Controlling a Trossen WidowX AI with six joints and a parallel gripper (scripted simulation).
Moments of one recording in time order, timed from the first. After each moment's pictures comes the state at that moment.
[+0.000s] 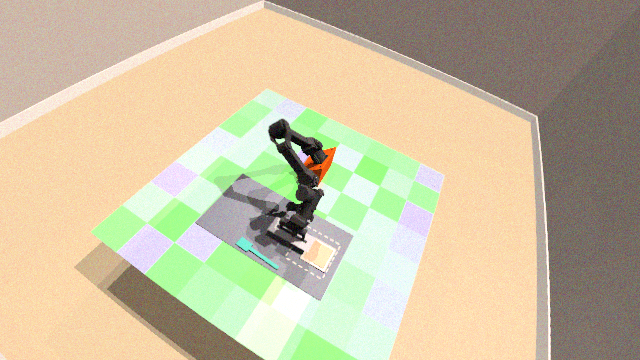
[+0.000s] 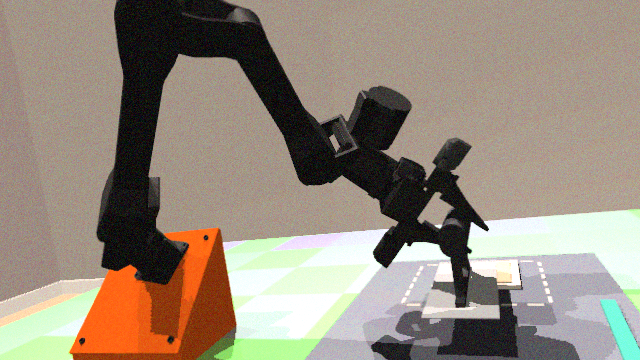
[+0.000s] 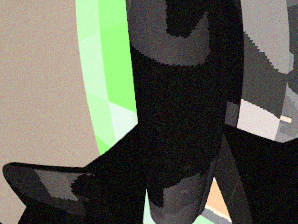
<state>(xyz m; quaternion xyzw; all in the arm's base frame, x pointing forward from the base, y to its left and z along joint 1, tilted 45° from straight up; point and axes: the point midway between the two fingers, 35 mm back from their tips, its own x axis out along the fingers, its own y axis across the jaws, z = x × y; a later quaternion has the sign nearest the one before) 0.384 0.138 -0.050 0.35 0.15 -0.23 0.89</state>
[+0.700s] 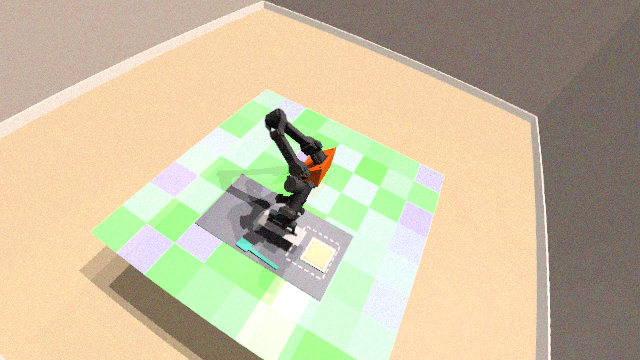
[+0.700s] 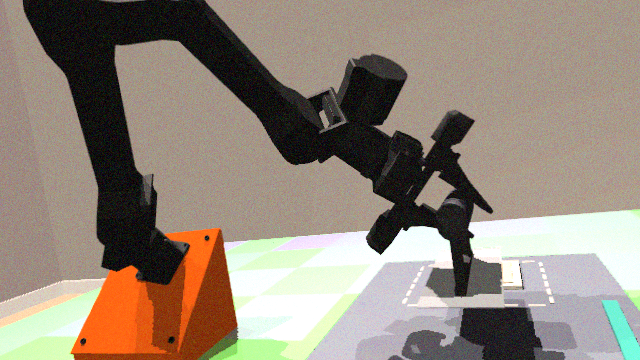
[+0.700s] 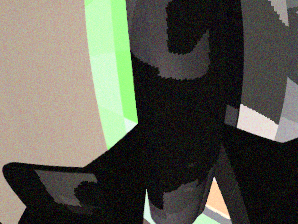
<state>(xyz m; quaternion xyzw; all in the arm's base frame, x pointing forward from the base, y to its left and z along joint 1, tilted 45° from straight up) 0.391 0.128 0.005 0.36 0.14 -0.24 0.89</state>
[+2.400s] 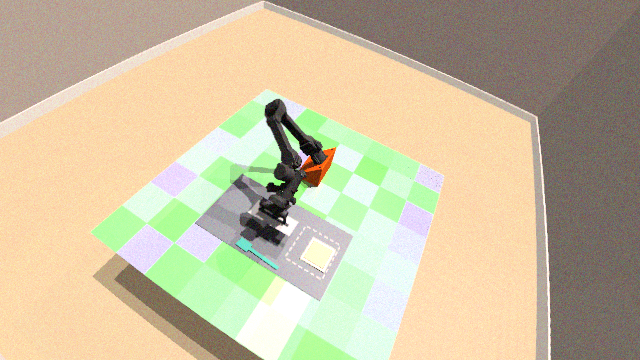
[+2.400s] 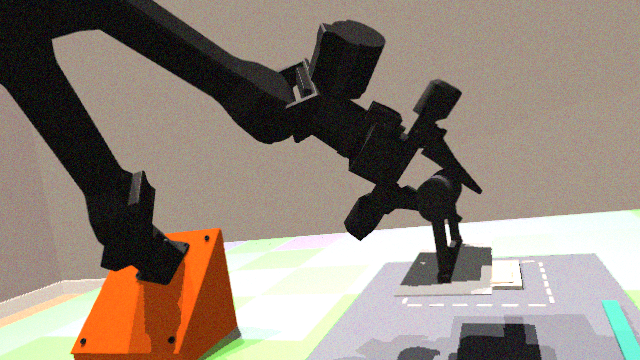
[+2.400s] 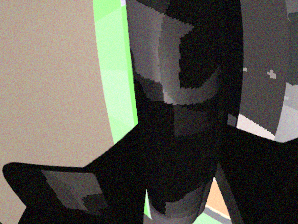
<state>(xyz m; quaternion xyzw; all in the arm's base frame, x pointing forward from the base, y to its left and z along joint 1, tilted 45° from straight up) 0.385 0.113 0.061 0.36 0.14 -0.24 0.89</state>
